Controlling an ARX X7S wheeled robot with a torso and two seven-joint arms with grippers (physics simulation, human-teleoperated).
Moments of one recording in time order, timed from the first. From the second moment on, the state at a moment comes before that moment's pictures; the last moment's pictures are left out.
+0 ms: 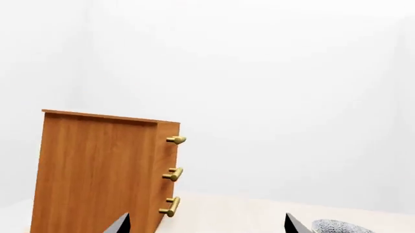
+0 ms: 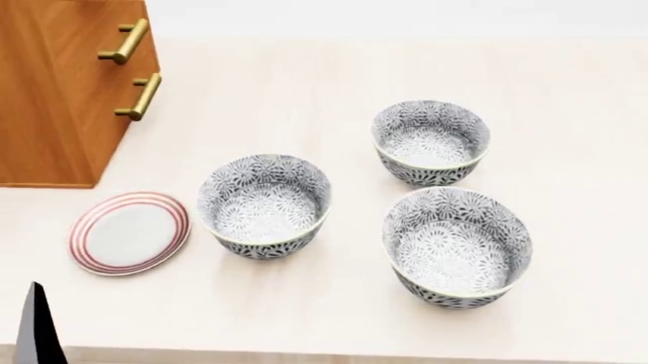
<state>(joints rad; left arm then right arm) 0.20 -0.16 0.03 0.73 -0.19 -0.11 -0.20 -0.77 0.00 0.66 -0.80 0.38 -0.51 0.31</state>
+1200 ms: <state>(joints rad) 0.20 -0.20 0.06 0.76 -0.22 -0.12 -0.26 -0.78 0.00 0.68 -0.83 0.36 -0.51 0.37</state>
